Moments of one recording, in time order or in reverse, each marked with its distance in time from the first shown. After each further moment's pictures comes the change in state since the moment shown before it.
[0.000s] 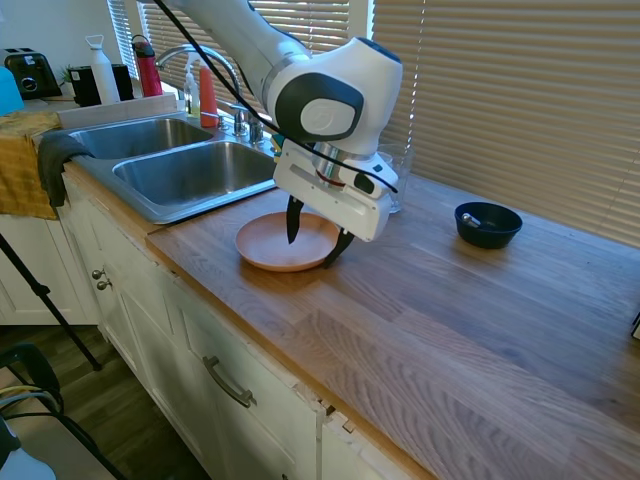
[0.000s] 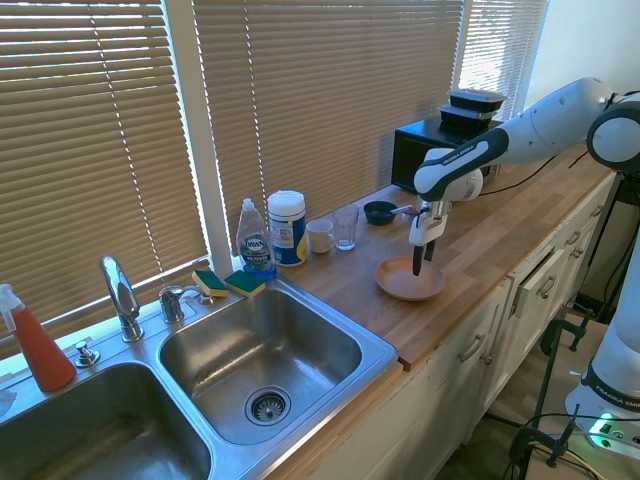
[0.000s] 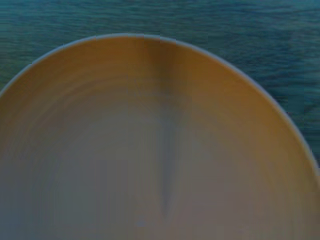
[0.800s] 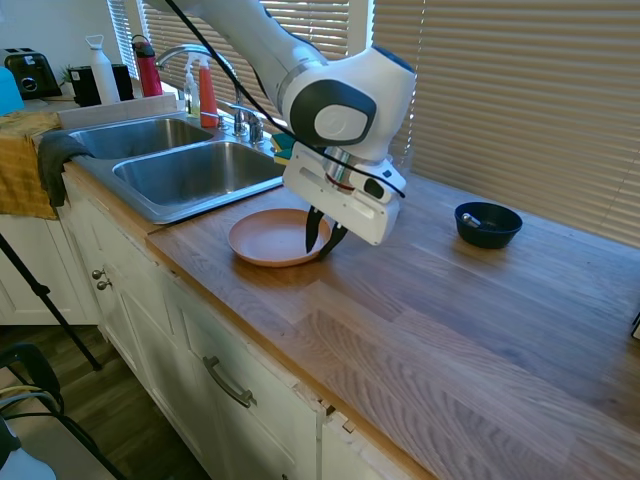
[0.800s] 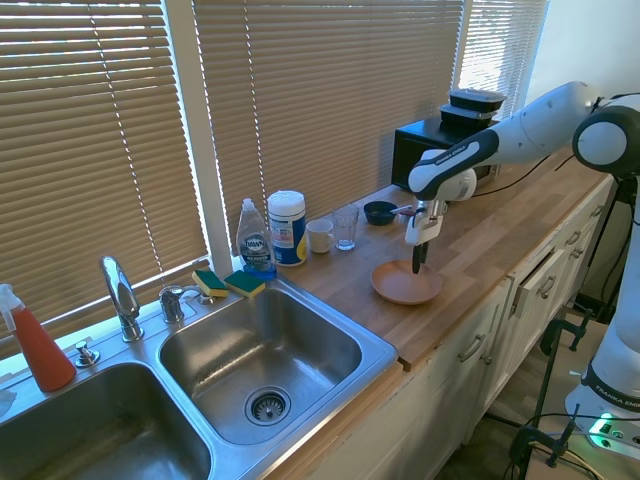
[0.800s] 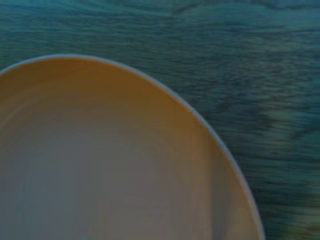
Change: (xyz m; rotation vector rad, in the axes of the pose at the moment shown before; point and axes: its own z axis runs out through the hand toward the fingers) arm 0.017 -0.001 0.006 0.004 -0.022 0.002
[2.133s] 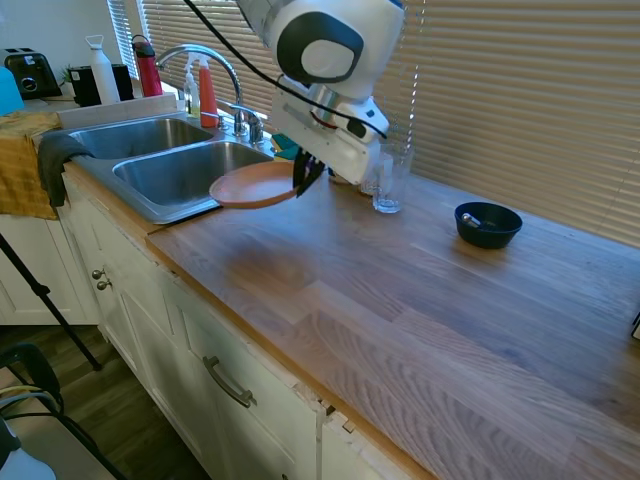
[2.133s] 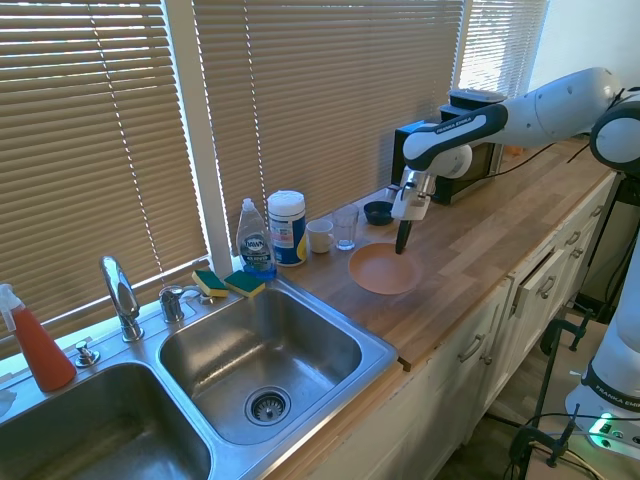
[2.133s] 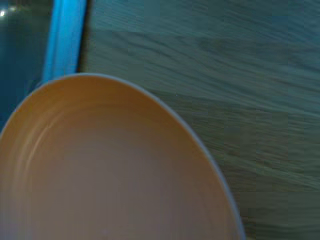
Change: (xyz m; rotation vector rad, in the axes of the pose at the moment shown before) arm -0.048 -0.091 -0.064 0.132 -0.026 -0.058
